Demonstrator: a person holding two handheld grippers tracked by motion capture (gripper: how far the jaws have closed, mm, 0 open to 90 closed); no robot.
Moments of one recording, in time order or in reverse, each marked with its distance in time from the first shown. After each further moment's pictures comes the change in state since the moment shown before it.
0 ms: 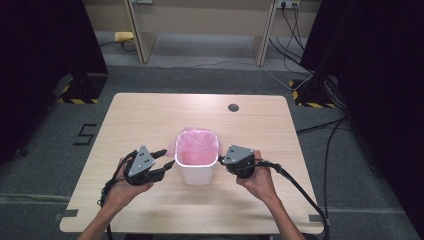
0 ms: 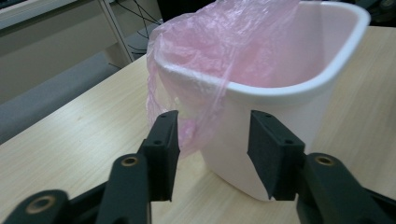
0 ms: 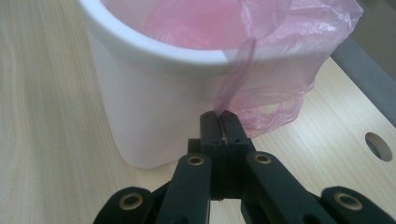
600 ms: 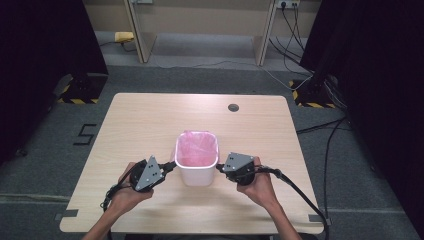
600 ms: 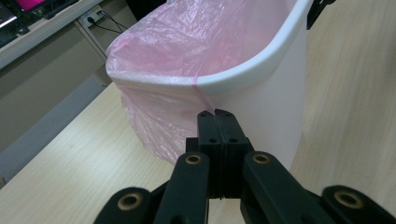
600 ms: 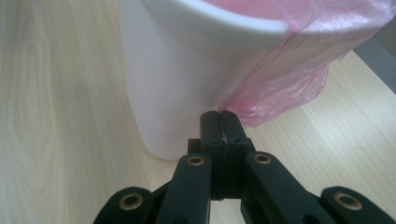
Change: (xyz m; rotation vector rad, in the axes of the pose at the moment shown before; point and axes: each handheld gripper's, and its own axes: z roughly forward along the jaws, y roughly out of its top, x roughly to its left) left arm -0.020 -0.010 0.004 -0.001 -0.044 0.216; right arm 0.015 -0.010 0.000 0.001 0.060 -0.009
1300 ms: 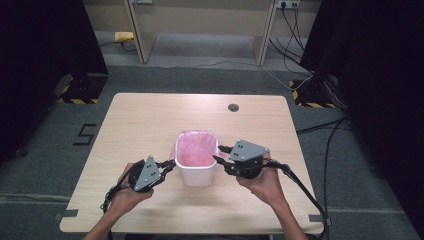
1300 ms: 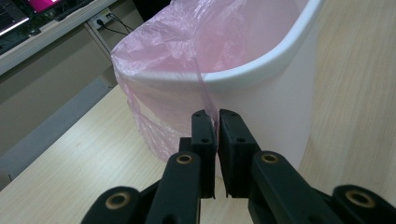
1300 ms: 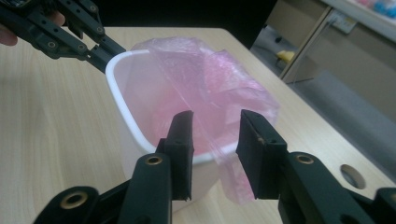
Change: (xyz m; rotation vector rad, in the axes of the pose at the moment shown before) left arm 0.002 -0.003 -0.003 -0.027 0.025 -0.034; right arm -0.005 0.047 -0.049 -0.165 -0.090 0.080
